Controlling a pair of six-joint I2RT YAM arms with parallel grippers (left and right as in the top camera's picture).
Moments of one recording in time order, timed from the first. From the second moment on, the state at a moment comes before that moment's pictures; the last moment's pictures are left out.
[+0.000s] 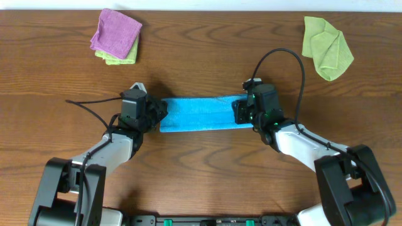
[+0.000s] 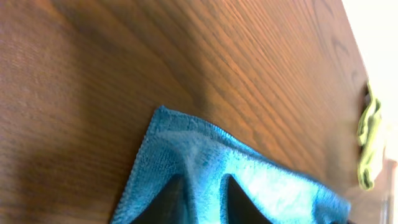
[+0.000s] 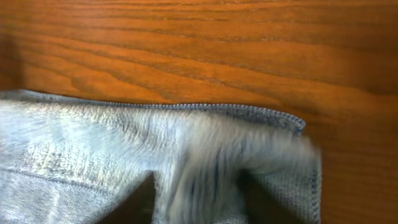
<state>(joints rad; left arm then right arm) -0.20 1.58 0.57 0.26 0.23 -0.91 0.35 1.67 0.70 0.16 -0.12 0.32</state>
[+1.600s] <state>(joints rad) -0.29 1.73 0.67 0.23 0.25 -0.83 0.25 1.66 0.72 0.02 -0.27 0.68</state>
